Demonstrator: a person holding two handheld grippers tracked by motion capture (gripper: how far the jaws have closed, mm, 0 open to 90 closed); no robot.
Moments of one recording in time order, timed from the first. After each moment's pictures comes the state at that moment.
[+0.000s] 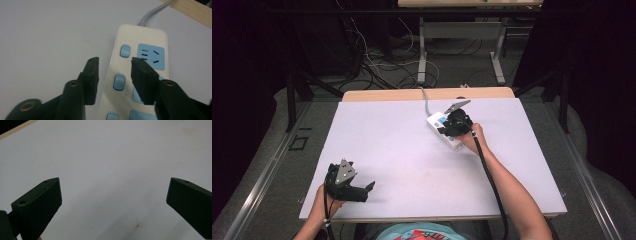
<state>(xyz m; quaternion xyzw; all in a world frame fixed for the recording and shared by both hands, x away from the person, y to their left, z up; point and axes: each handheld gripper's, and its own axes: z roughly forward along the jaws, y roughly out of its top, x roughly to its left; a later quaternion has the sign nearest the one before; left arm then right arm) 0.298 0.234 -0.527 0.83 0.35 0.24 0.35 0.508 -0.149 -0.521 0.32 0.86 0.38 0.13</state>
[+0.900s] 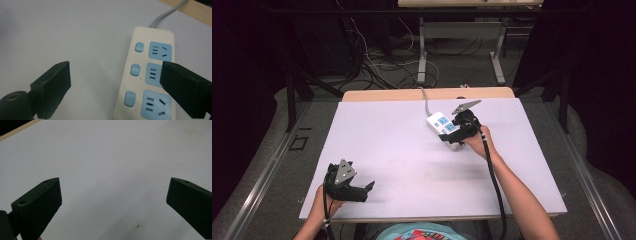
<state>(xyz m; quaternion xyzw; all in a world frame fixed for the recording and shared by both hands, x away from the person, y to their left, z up) 0.297 0.235 -0.525 0.83 0.35 0.25 0.35 0.476 -0.167 -0.495 0.31 0.85 0.41 0.10</state>
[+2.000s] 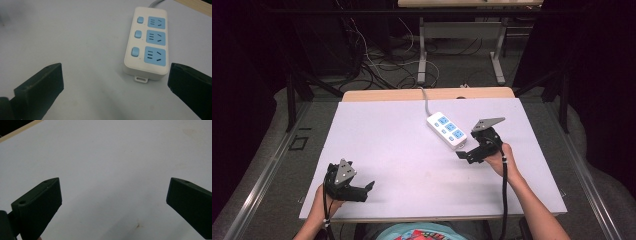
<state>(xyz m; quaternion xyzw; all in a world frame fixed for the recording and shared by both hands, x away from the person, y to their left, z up) 0.296 0.235 -0.525 0.83 0.35 0.25 0.36 0.405 -0.214 -0.490 0.31 0.85 0.41 0.13</state>
